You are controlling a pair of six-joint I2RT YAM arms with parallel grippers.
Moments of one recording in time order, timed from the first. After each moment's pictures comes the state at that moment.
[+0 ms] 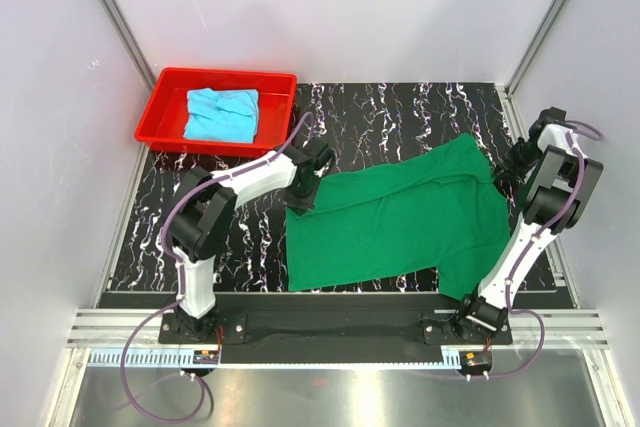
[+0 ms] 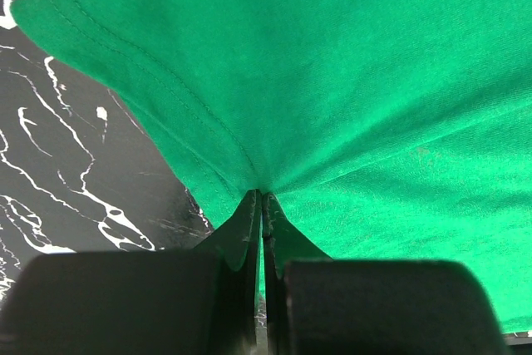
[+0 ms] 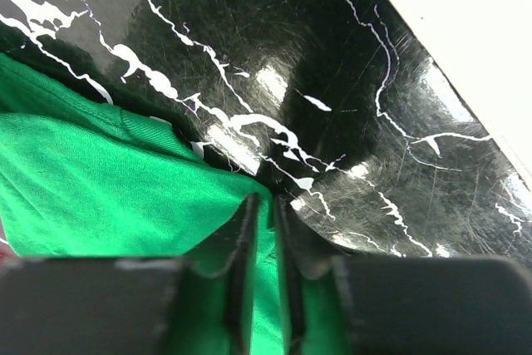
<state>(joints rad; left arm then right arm) -0.66 1.93 1.39 -0.81 -0.11 -0.36 -0.47 2.19 1.68 -0.78 -0.18 0.38</state>
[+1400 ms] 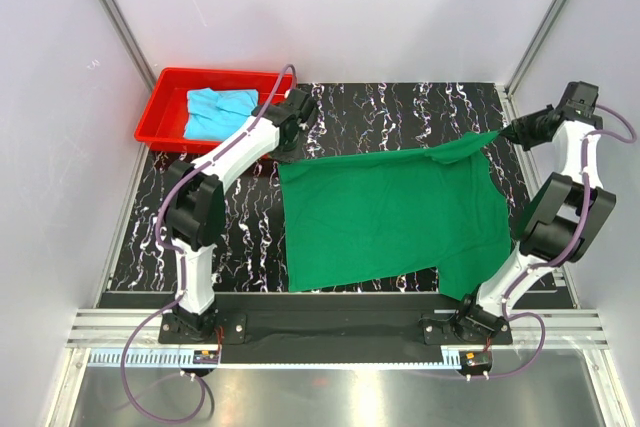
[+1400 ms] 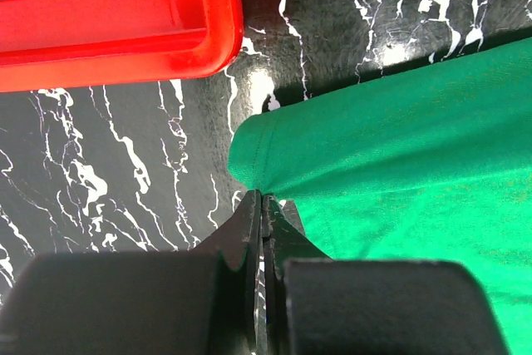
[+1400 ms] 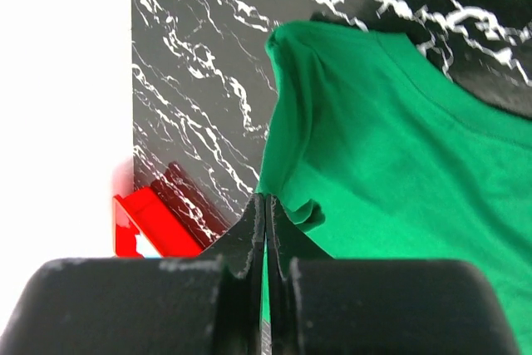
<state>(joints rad) -0.51 1.99 1.75 -0.93 -0.30 -0.23 -0.47 1.83 1.60 -0.67 -0.36 0.87</state>
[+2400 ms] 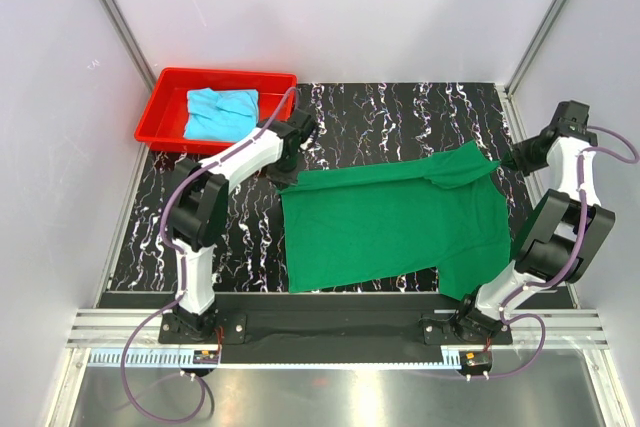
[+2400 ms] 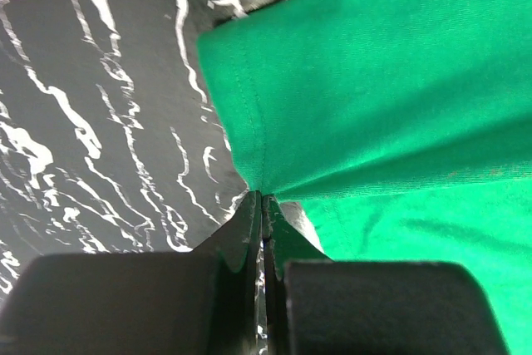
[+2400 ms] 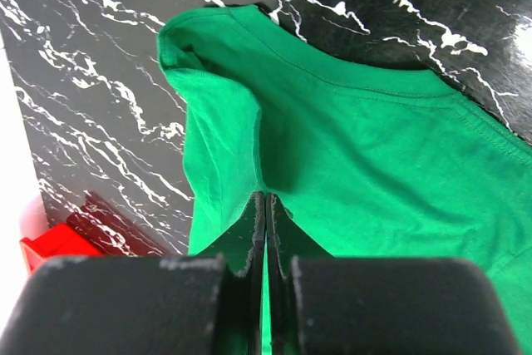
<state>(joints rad) -0.52 1.99 1.60 -0.95 -0.22 -0.22 -0.47 1.67 1.39 -0.75 -0.15 0.82</state>
